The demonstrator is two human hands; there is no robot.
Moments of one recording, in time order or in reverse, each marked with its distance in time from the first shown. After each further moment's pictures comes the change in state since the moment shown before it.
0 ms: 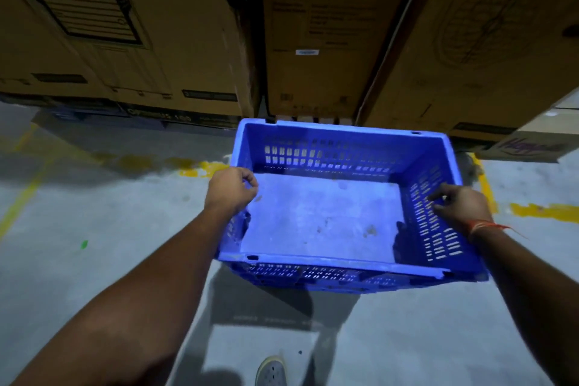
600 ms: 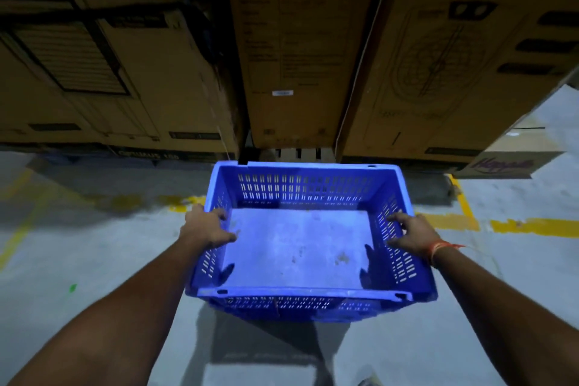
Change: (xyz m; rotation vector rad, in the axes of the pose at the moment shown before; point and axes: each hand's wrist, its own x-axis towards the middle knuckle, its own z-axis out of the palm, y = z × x) left_hand -0.003 0.017 -0.022 0.261 -0.290 -0.131; right_hand 0.004 0.018 -0.011 0.126 -0.292 0.006
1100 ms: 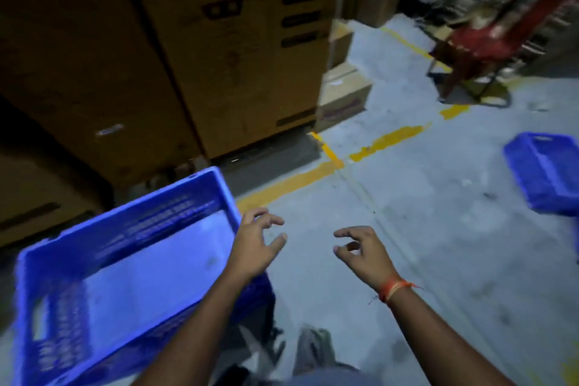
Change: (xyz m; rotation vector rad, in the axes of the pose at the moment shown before) left_hand -0.208 0.385 0.086 -0.464 -0.199 0.832; right_hand -0.245 0.183 -0.063 0.671 0.372 0.186
